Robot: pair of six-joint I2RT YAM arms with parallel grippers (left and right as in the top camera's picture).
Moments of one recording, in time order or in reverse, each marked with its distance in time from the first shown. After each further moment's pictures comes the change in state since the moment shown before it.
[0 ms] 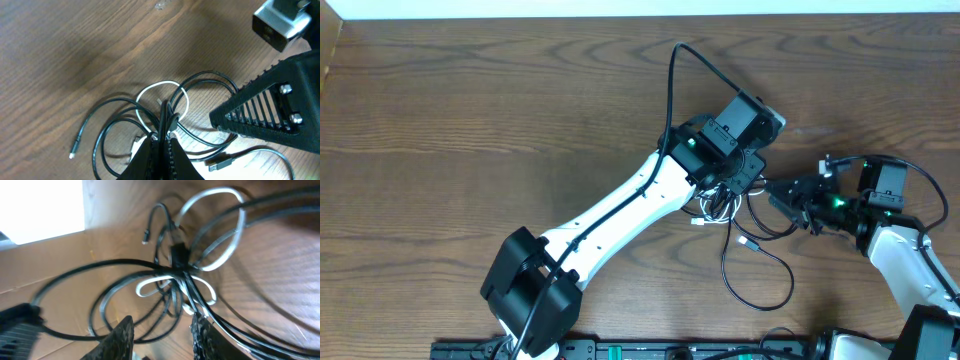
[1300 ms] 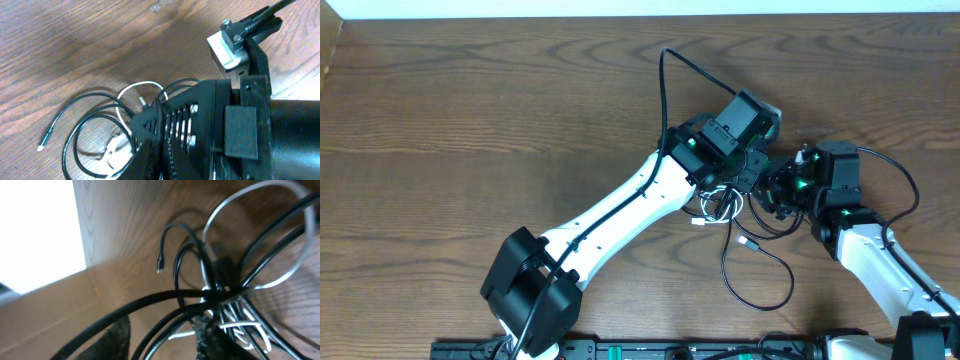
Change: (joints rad) left arm 0.000 0.000 0.000 0.019 0.053 -0.185; right arm 0.288 0.000 -0.002 0.262 0.352 0.513
